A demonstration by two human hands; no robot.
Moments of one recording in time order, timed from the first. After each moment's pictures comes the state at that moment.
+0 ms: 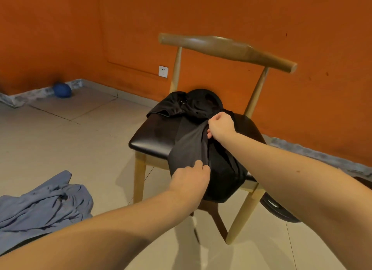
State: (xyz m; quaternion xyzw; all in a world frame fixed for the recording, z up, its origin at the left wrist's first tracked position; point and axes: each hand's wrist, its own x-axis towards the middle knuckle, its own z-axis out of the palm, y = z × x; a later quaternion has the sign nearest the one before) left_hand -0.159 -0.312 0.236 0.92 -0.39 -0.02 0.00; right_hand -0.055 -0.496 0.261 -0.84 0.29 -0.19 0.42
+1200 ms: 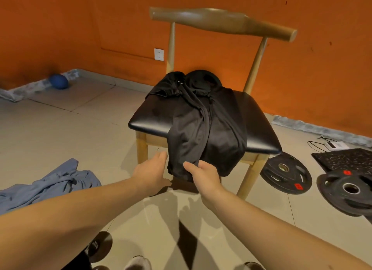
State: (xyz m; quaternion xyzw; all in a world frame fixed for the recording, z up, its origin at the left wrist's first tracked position) left_hand -0.114 -0.242 0.147 0.94 -0.28 -0.11 0.13; right_hand -0.206 -0.378 0.148 -0.68 0.30 -0.08 0.66
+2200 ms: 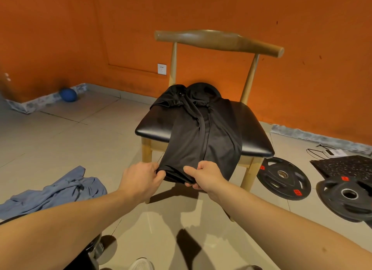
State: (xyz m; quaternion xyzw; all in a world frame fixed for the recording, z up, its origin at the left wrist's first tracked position) left_hand -0.149 -0.197 0.170 0.95 -0.25 0.04 0.19; right_hand -0.222 -0.380 0.183 -0.76 0.28 -0.03 0.58
